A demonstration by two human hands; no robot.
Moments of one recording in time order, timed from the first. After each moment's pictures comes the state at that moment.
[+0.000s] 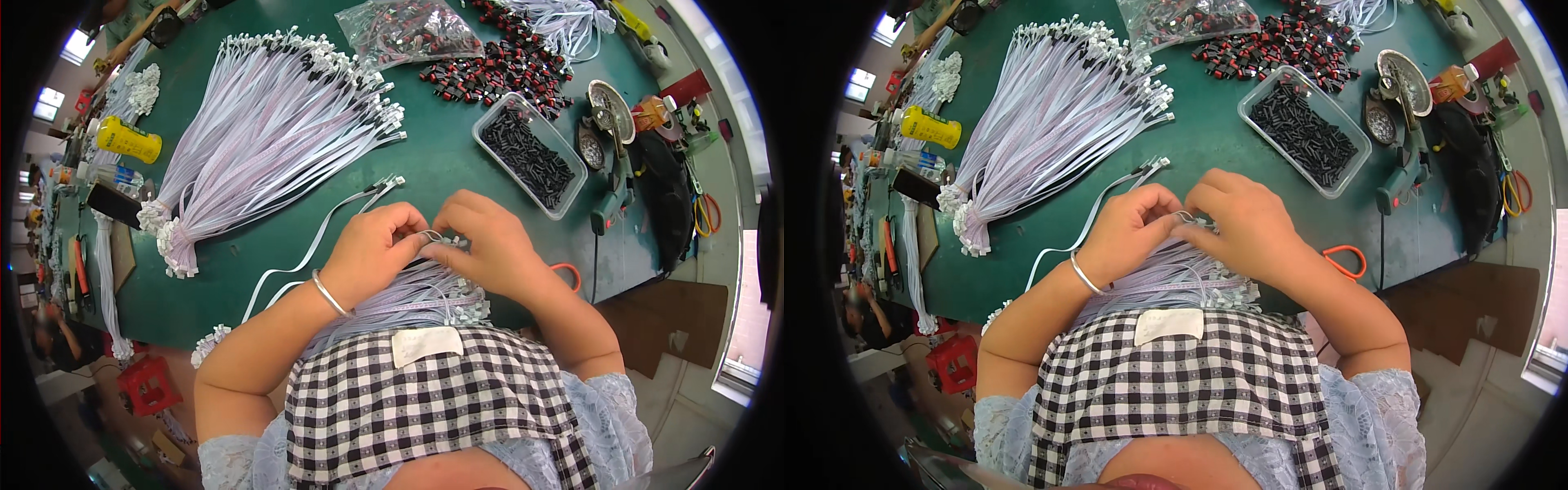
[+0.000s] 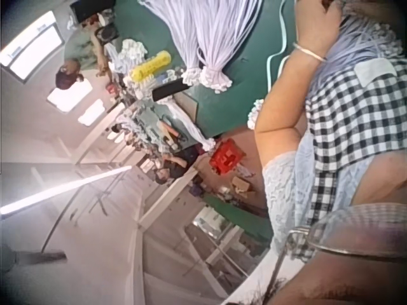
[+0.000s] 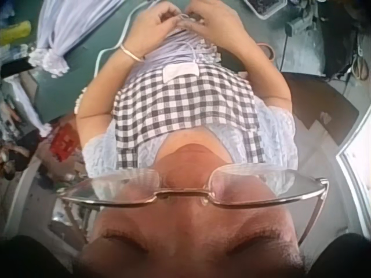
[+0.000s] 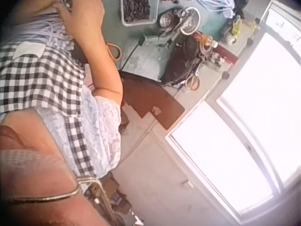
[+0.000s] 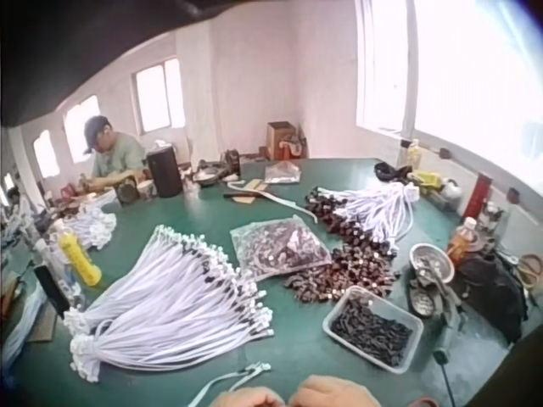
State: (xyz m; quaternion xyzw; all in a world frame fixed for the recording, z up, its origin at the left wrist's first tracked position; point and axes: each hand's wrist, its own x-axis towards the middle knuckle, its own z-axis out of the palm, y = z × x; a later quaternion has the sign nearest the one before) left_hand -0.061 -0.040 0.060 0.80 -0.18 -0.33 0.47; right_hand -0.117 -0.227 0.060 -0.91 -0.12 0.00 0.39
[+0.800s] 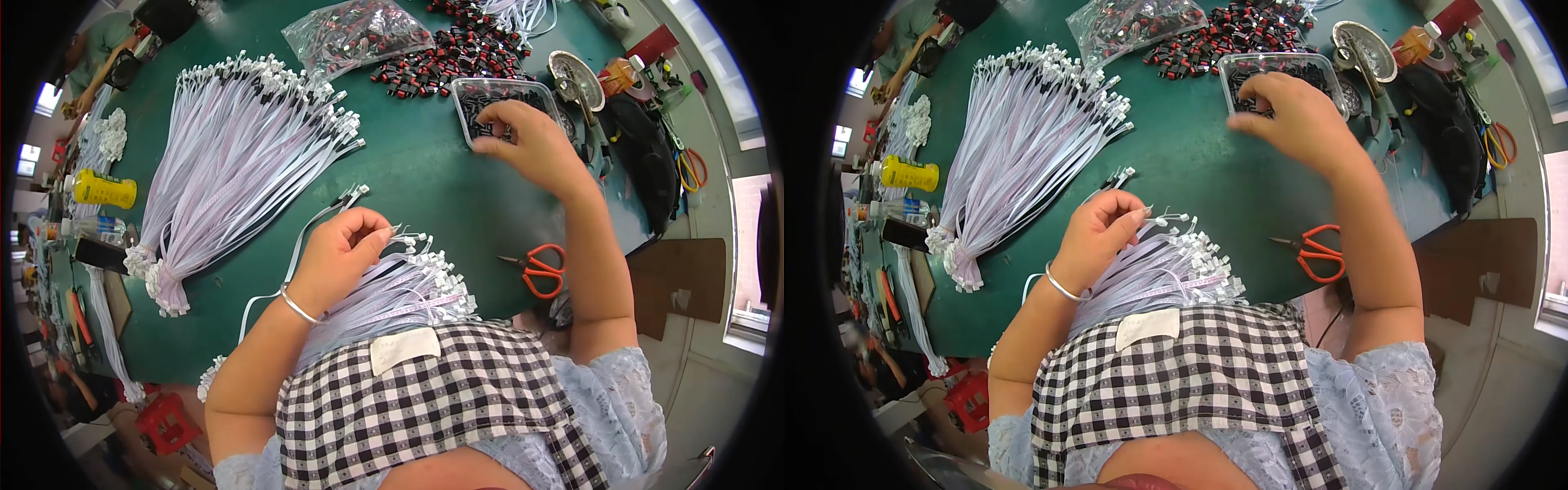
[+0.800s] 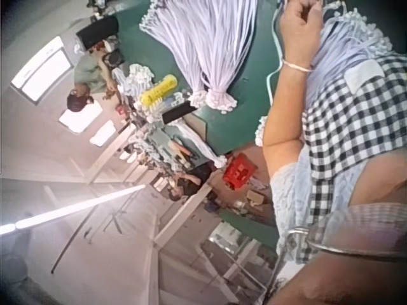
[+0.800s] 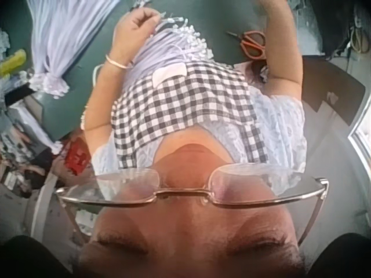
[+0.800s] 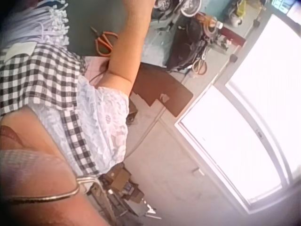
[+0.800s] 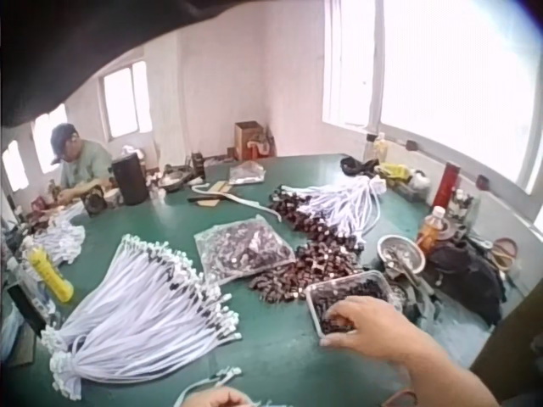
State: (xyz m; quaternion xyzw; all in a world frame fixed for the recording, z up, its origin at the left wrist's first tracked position) left_hand -0.058 -0.039 0.050 0.72 -0.11 -0.38 0.57; right_hand -0.080 -0.330 0.071 -0.95 0.05 -0.02 0.29
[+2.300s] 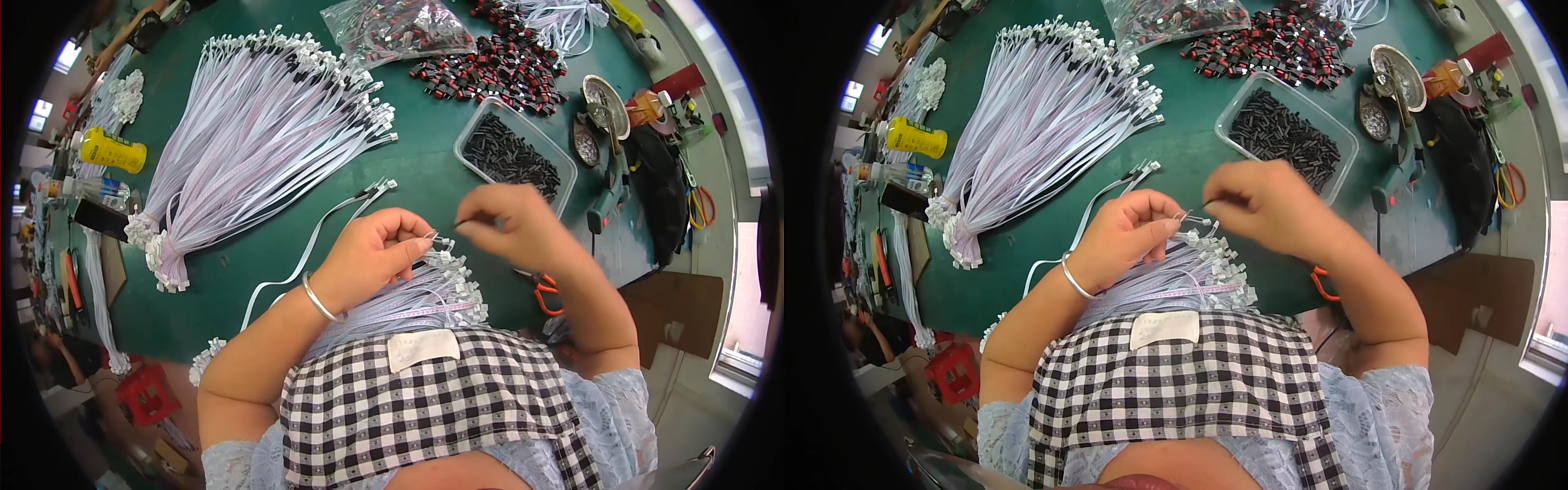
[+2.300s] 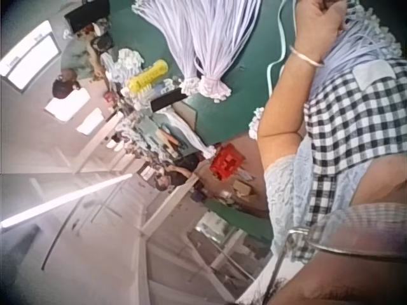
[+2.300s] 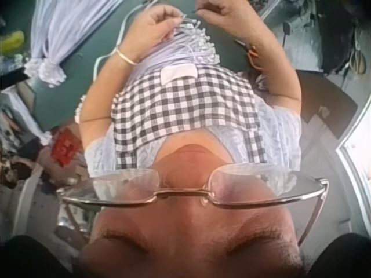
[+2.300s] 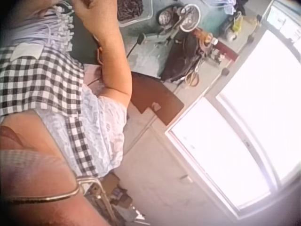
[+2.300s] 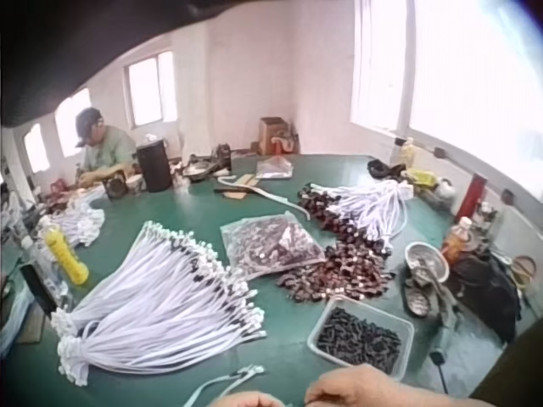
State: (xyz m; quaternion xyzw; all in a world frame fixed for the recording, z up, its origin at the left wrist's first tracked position) left_hand -0.061 -0.040 0.061 0.63 -0.06 -0.48 0.61; right_hand -0.108 -0.266 0.068 -0.85 -0.10 0.07 0.52
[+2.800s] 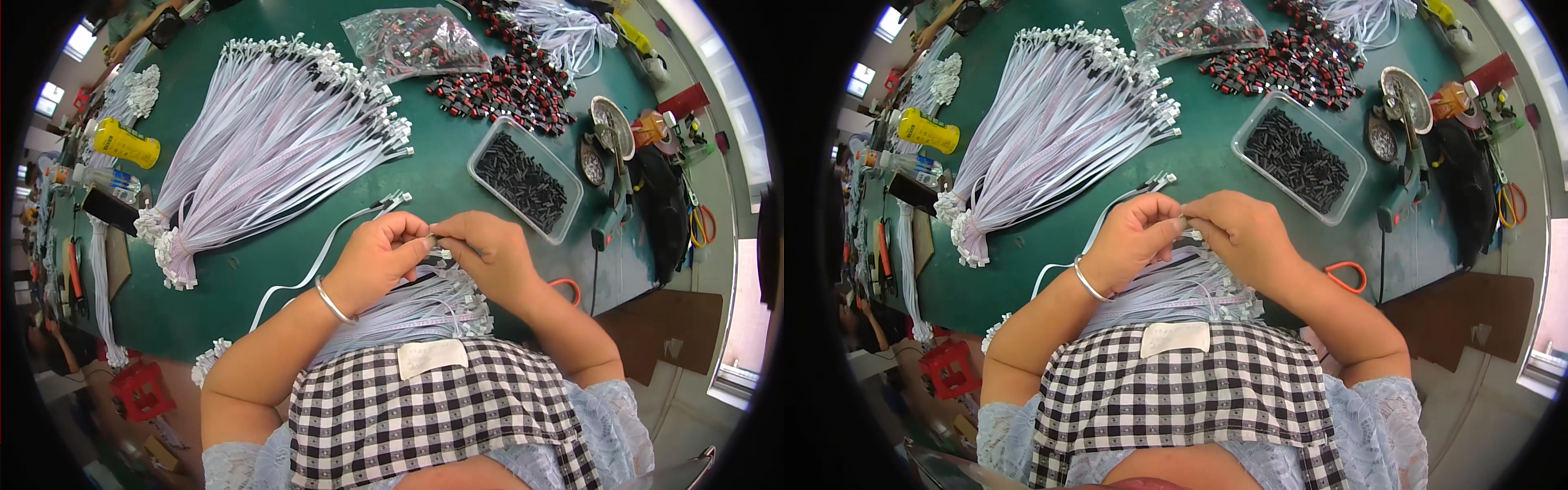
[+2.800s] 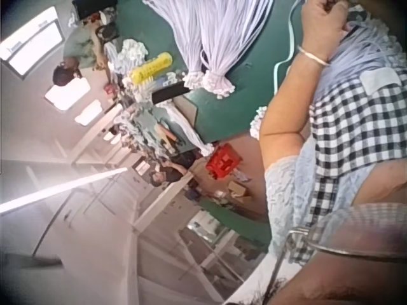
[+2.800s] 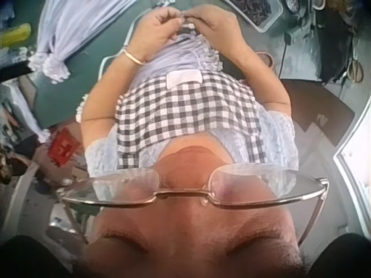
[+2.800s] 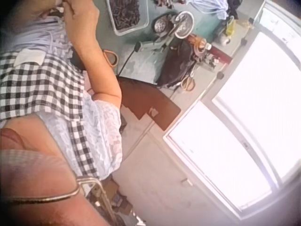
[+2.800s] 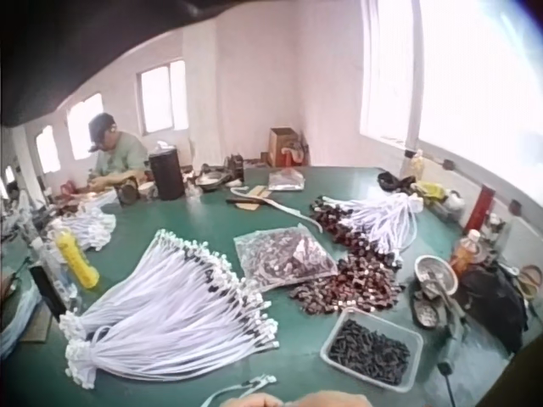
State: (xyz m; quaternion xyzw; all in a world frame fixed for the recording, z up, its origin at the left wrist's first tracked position) left_hand -0.061 -0.039 0.054 0.63 -0.05 -0.42 0.65; right_hand -0.118 -0.220 0.048 -0.87 -0.08 -0.07 0.49
